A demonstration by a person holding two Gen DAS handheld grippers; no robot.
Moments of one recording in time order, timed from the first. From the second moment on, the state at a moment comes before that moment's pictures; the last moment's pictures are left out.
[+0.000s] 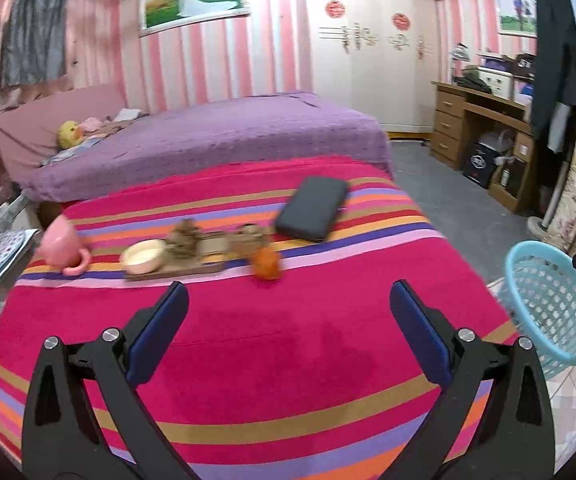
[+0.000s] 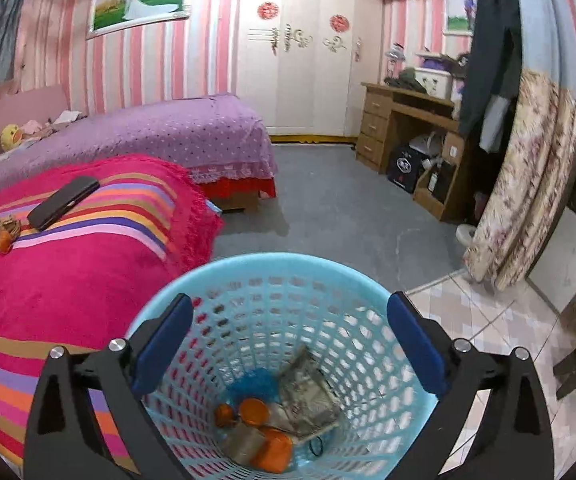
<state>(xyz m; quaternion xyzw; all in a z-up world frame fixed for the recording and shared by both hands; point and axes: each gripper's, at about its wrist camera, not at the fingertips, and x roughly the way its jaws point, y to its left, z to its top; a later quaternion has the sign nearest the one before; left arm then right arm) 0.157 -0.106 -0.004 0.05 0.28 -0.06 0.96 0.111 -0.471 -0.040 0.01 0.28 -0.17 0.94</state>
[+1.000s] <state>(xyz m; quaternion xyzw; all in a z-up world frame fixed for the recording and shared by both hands) 0.207 0.084 -0.046 0.01 0.32 0.04 0.95 0.235 -0.196 -0.062 -0.05 0.31 0.04 0.95</state>
